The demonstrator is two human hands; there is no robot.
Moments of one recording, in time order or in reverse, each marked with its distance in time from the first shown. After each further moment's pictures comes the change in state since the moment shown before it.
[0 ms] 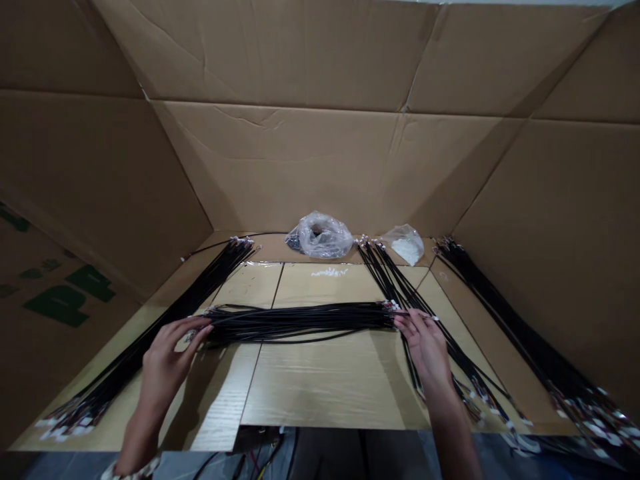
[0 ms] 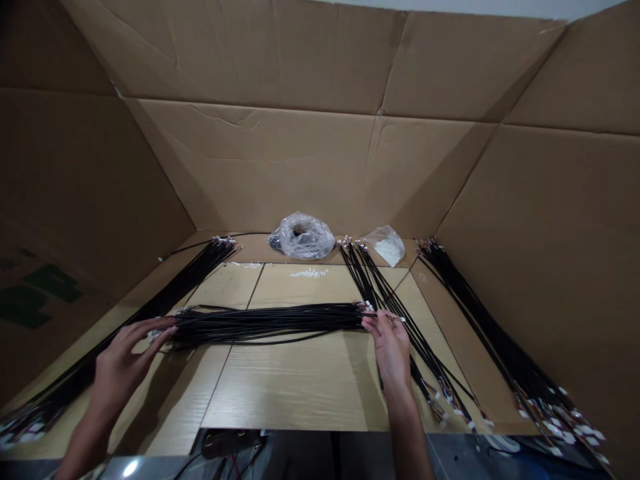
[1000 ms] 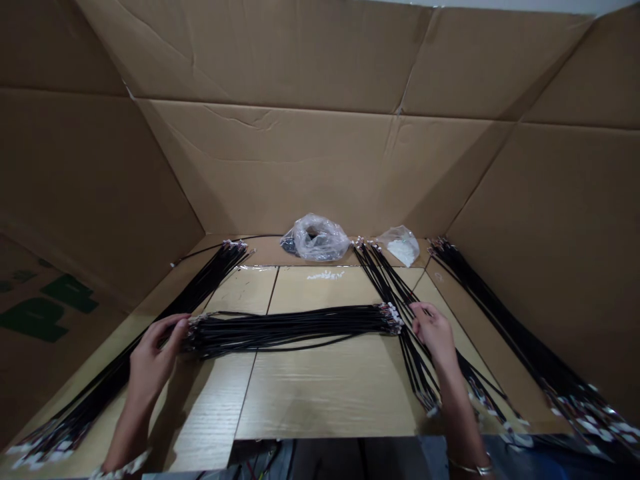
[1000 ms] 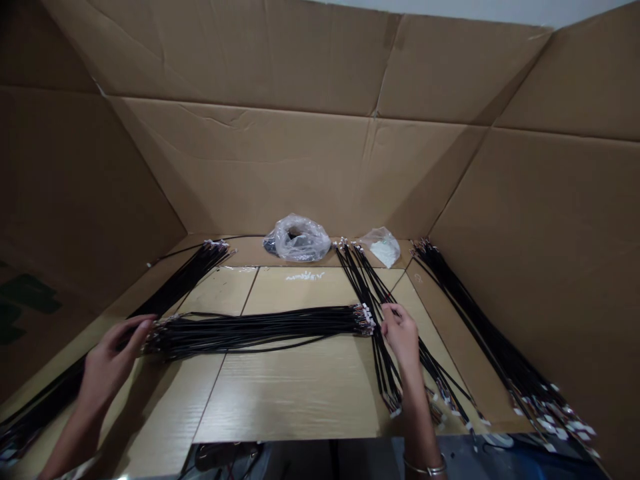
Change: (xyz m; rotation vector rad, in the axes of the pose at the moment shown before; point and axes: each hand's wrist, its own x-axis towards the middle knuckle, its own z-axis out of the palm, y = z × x) left_hand 0.019 -0.020 0.006 -0.118 -0.021 -0.460; right_hand 0.035 -0.024 -0.018 -0.789 0.014 -0.115
